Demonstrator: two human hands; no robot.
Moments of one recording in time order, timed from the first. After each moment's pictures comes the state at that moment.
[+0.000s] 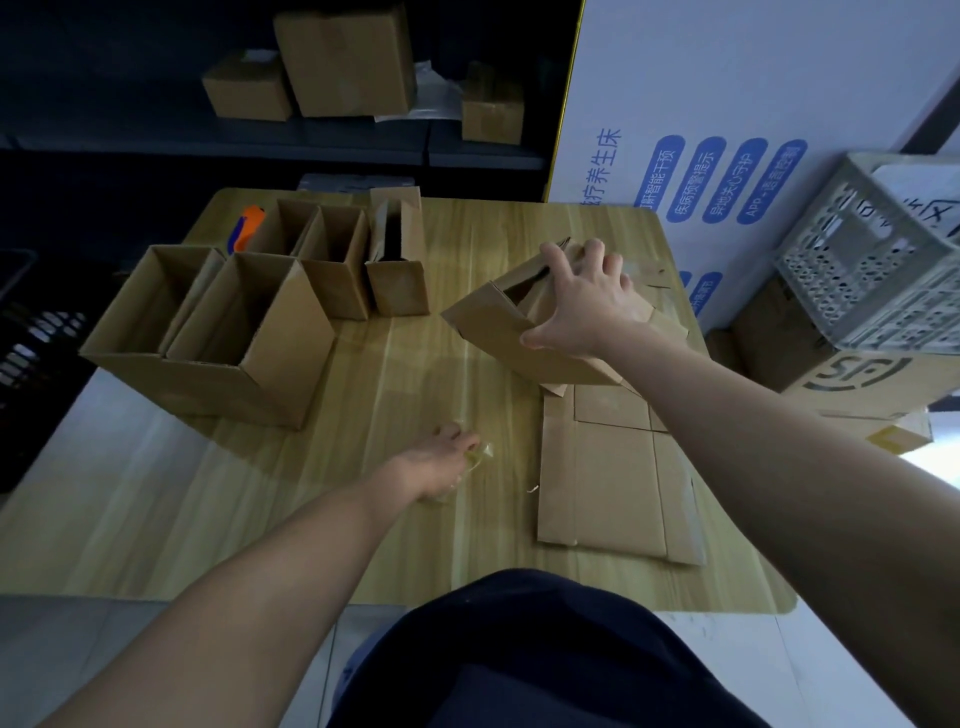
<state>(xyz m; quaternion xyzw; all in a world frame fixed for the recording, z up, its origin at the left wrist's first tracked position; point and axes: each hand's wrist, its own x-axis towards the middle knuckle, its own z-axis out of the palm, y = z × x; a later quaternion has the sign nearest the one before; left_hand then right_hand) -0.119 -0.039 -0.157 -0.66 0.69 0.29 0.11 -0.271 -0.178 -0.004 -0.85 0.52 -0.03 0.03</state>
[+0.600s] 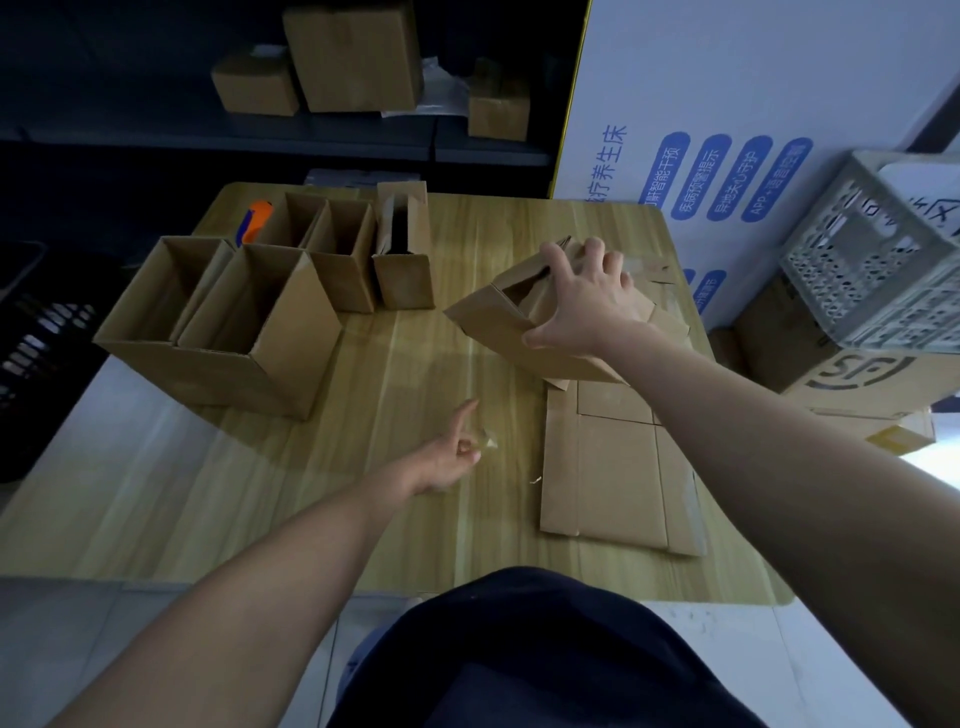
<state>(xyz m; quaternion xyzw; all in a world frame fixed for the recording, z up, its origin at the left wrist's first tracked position) -0.123 -0.024 -0.152 -0.68 0.52 0.50 -0.14 -0.270 -0.167 -0.003 -0.86 0.51 -0.03 0.02</state>
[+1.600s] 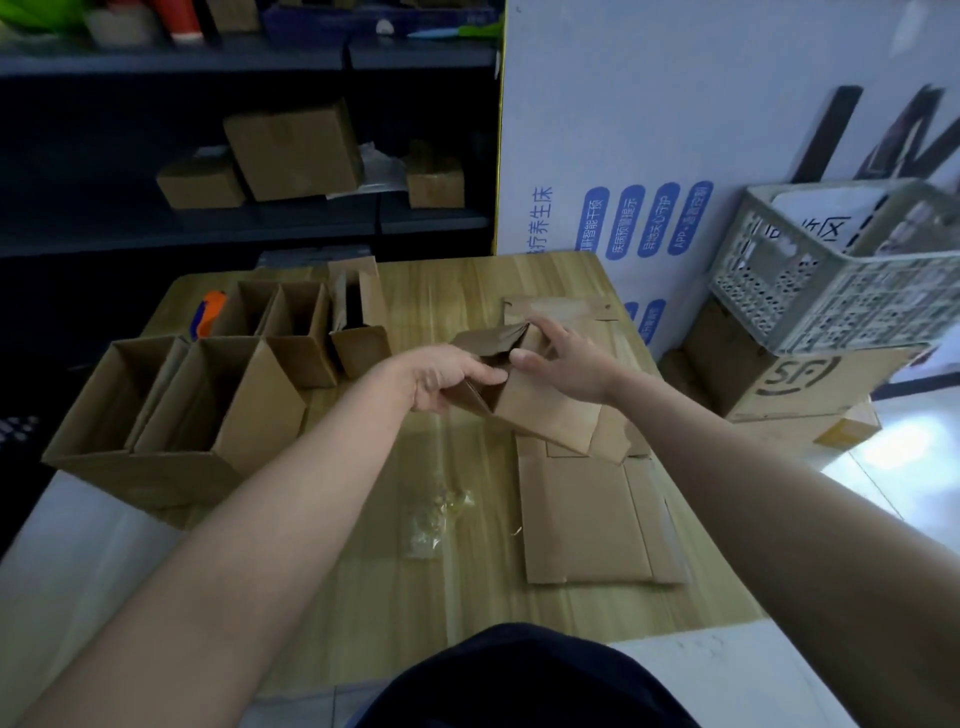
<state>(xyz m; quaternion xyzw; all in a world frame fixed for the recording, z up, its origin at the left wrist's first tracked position) -0.133 -0.123 0.017 -0.65 0.42 0.60 -0.19 -0.315 -0.171 0.007 -0.79 0.53 -0.07 0.31</state>
